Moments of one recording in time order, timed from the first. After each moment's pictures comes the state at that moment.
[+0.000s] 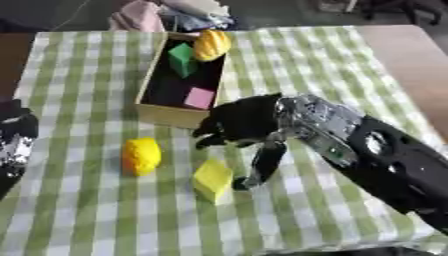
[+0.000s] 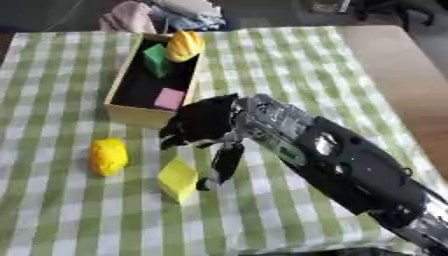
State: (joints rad) left arm -0.13 0.20 -0.05 -1.94 -0.24 0.14 -0.01; right arm -0.70 -0.51 0.62 -1.63 0.98 -0.47 0.69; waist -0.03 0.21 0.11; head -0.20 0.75
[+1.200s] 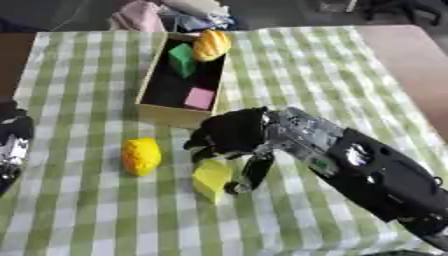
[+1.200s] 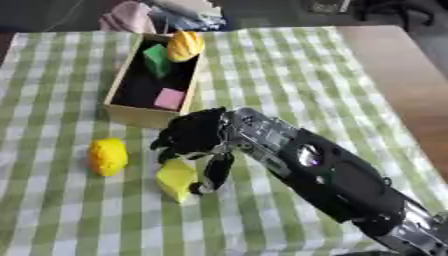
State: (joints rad) left arm -0.13 0.20 -0.05 -1.94 -0.24 0.14 -0.01; right arm -0.67 -0.46 0.63 -1.58 1.06 -0.53 0.63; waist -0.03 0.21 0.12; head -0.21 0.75
